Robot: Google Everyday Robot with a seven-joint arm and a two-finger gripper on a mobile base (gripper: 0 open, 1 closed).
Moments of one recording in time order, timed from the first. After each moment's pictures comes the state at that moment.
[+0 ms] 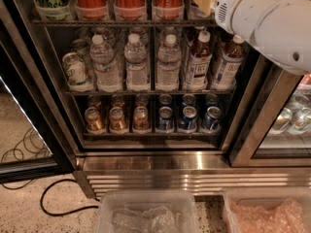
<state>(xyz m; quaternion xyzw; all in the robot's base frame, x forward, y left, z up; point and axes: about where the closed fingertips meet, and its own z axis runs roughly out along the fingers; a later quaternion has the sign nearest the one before) 0.673 -0.144 1.078 -0.13 0.69 0.07 0.71</state>
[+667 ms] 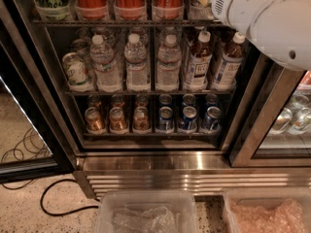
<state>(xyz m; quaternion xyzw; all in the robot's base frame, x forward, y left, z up) 0.670 -0.136 1.101 -0.13 0.67 0.07 0.73</state>
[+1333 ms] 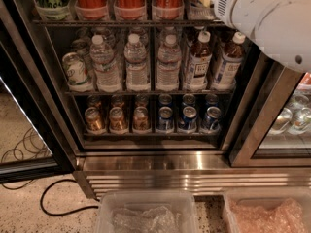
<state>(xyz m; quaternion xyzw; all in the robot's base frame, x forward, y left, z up) 0.659 -0.138 1.103 -0.14 0.66 0.06 0.73</state>
